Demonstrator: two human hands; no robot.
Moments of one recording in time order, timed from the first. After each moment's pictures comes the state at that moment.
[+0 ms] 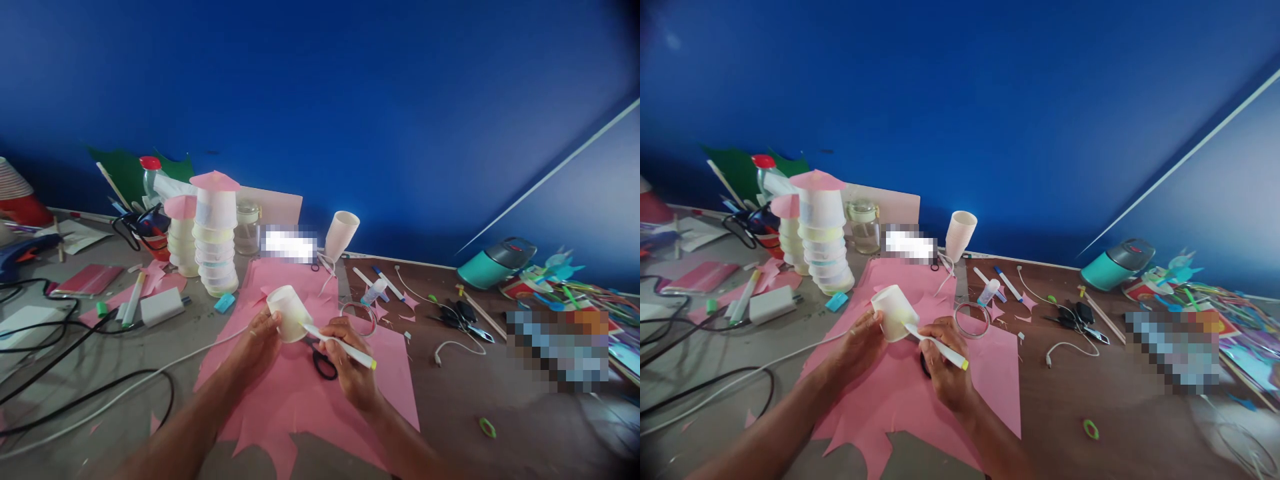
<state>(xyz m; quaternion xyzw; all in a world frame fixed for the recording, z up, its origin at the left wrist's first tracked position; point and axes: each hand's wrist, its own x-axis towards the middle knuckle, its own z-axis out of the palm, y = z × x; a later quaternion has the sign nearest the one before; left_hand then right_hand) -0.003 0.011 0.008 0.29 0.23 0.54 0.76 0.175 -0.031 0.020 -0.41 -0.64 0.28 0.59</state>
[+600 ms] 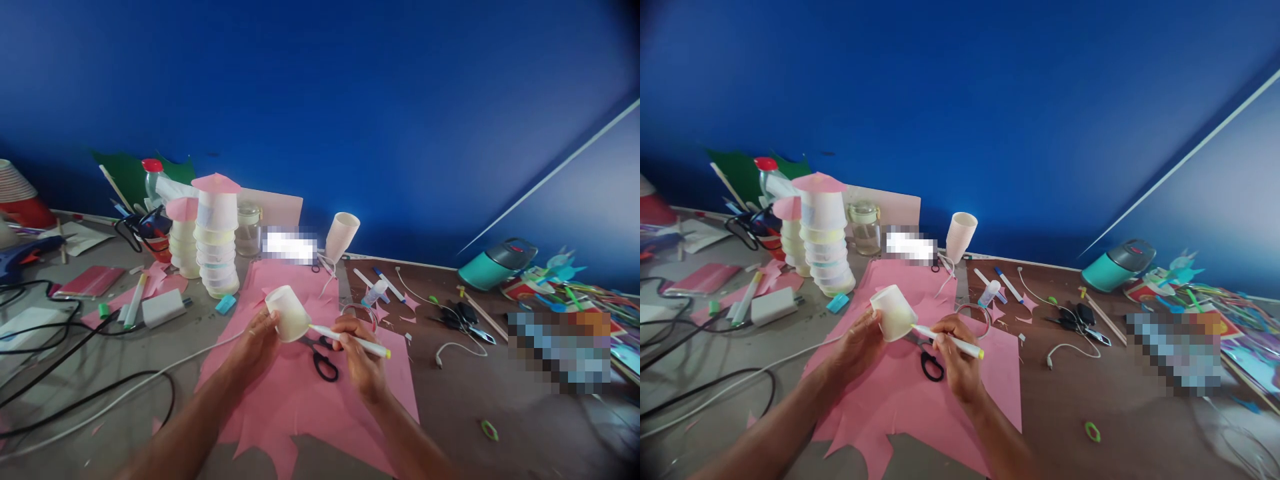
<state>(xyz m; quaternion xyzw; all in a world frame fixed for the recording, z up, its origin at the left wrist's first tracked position) -0.006 0.014 0.004 0.28 0.25 0.55 0.75 0.186 -0.024 0.015 -0.41 -0.56 0.36 0.63</state>
